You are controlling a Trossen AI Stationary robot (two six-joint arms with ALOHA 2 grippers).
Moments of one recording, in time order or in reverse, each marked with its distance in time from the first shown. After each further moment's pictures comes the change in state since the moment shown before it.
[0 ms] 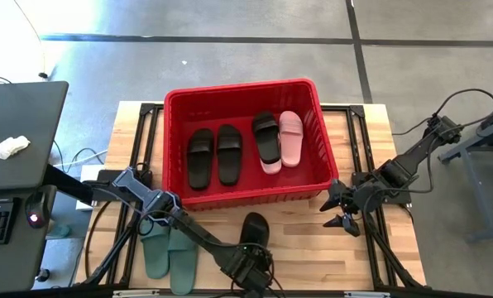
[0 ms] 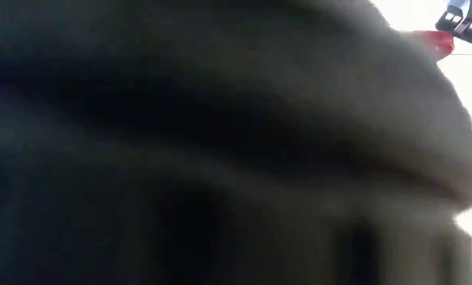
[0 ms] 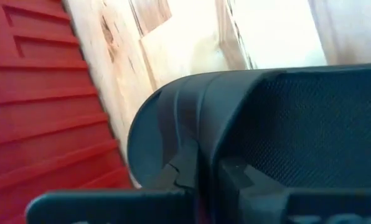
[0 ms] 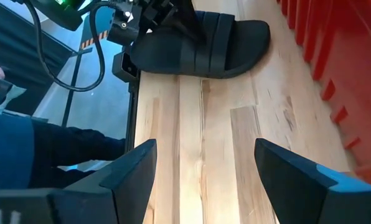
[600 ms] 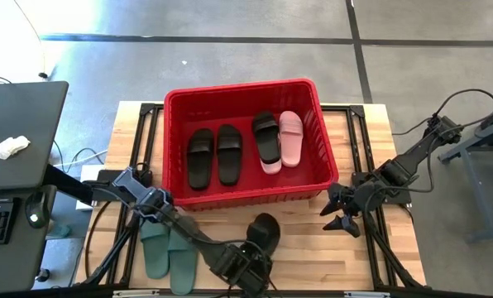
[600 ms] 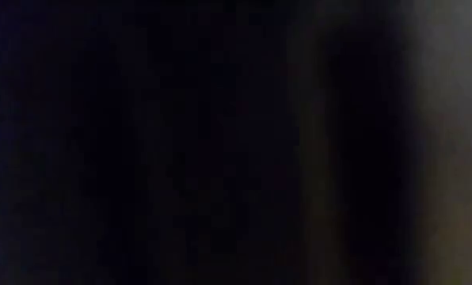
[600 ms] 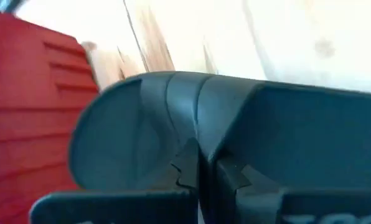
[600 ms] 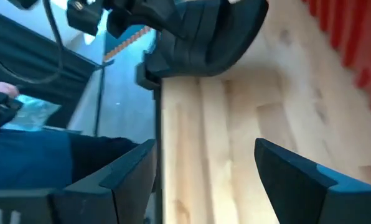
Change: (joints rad) left arm -0.031 -0.094 0.047 0.053 0.062 0.063; right arm -0.003 0.000 0.000 0.055 -0.050 0.118
